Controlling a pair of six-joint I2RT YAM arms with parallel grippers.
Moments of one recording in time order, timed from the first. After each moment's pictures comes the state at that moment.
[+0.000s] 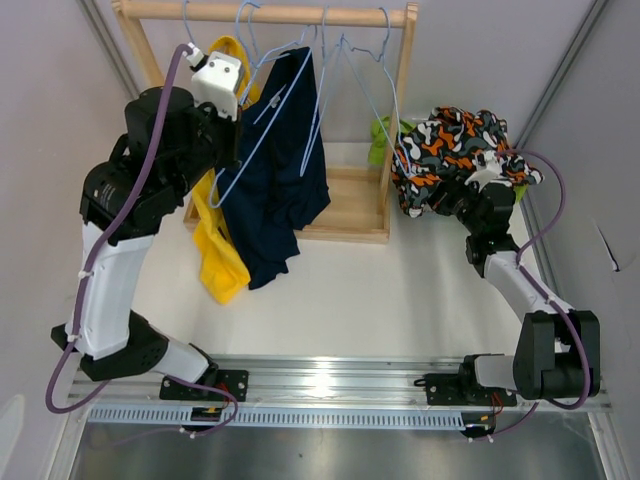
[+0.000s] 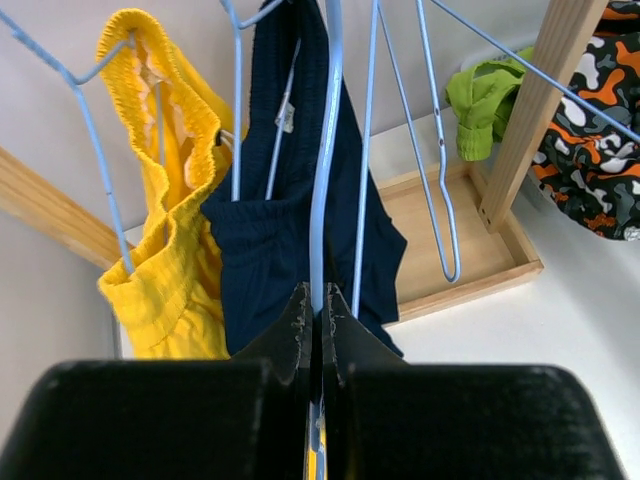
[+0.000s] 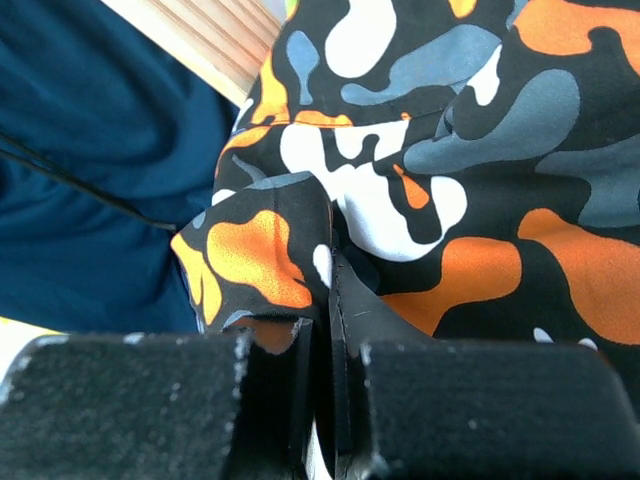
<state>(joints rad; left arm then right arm) -0.63 1.46 2.34 -1.11 -0.34 0.09 0.06 1.30 0.79 0.43 -0.38 0.59</state>
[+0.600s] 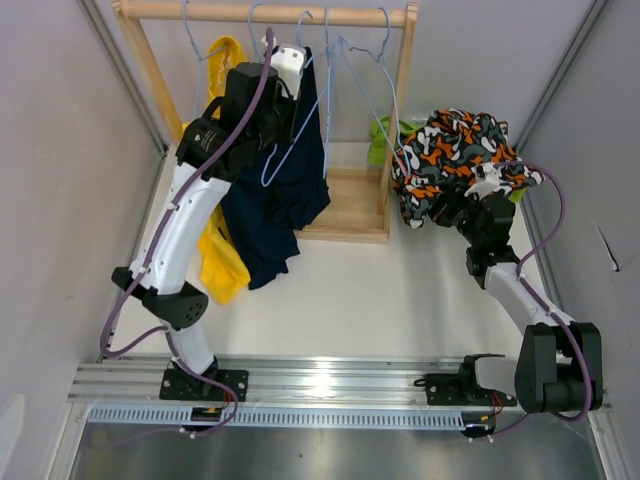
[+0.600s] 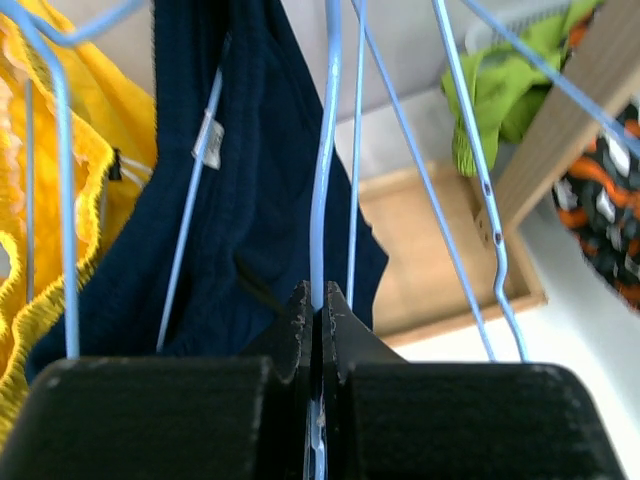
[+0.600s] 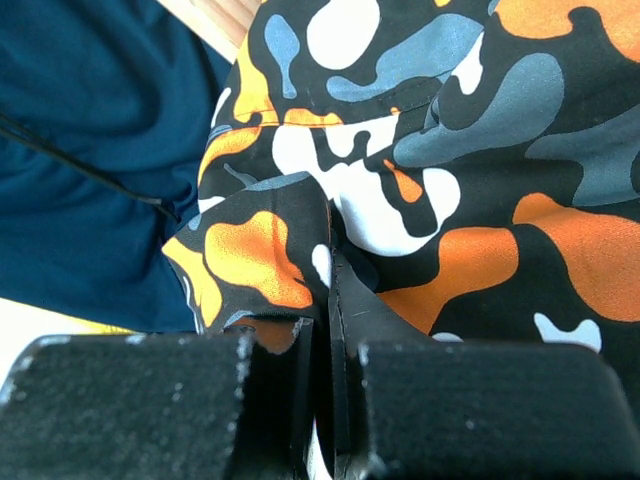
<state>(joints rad) -0.59 1.77 2.39 -1.00 -0.29 0.02 0.06 1.24 0.70 0.43 -0.37 0.58</state>
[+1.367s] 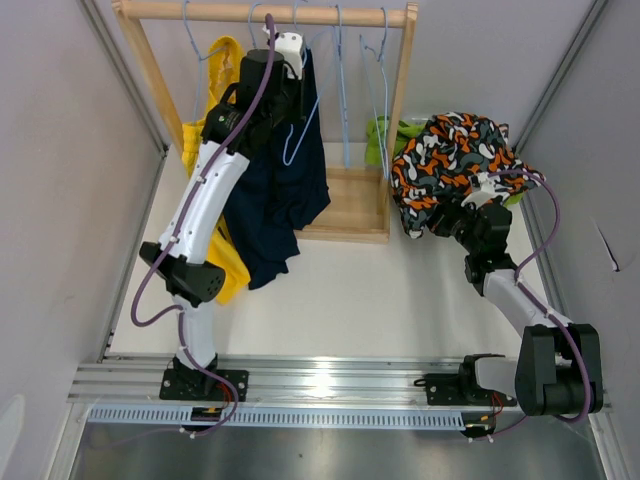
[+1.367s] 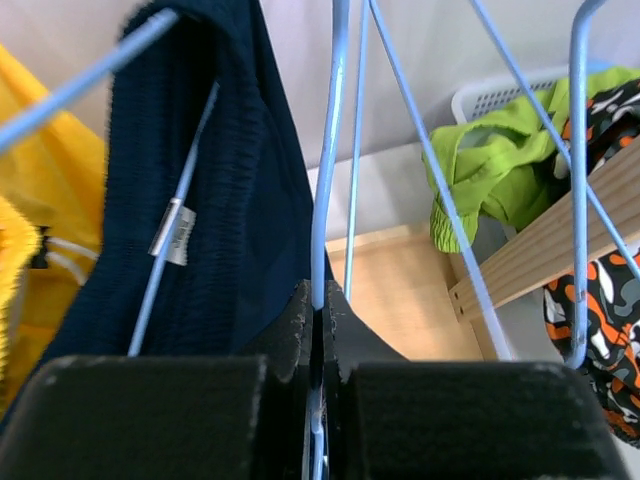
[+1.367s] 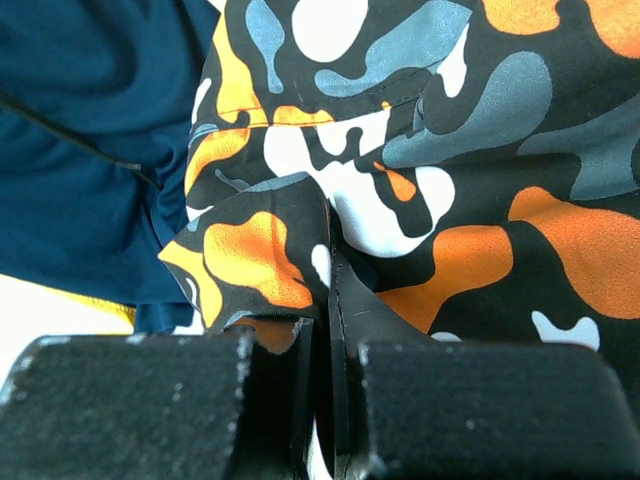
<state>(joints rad) -0.48 1.98 2.50 -0.83 -0.18 -0.08 0.06 1.22 0.62 0.44 -0.40 0.55</state>
